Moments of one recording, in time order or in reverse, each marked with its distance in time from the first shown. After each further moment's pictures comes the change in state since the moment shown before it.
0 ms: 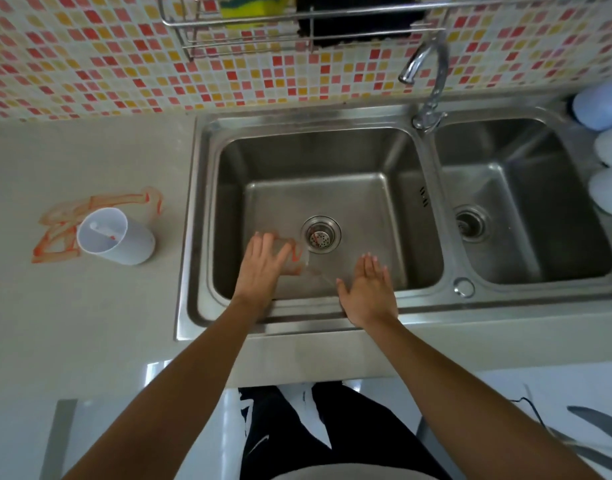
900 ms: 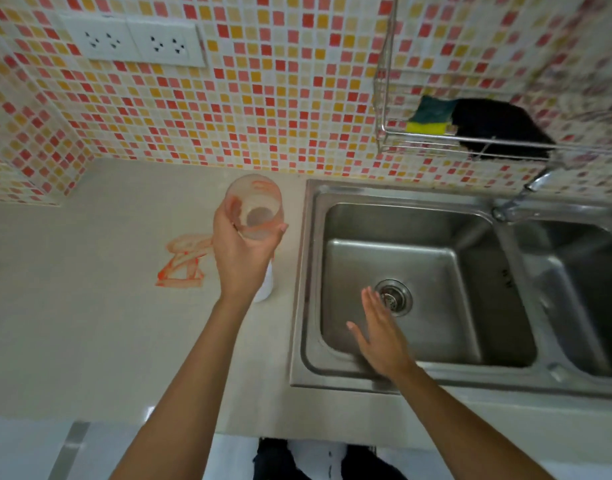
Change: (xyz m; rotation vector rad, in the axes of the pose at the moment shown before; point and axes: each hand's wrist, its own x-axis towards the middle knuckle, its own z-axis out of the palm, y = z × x) left_hand -0.034 -0.209 -0.163 -1.076 0.700 -0.706; right_hand 0.000 -0.170 -0.008 0.175 0.130 -0.341
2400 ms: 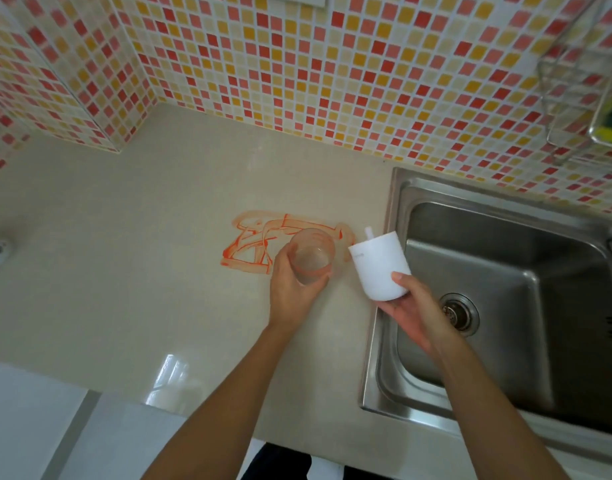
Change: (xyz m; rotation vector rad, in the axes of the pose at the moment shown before) left_hand 0.003 -0.156 -0.028 0.062 -0.171 -0.265; right_hand 0.096 -0.118 -0.012 1.596 -0.199 0.454
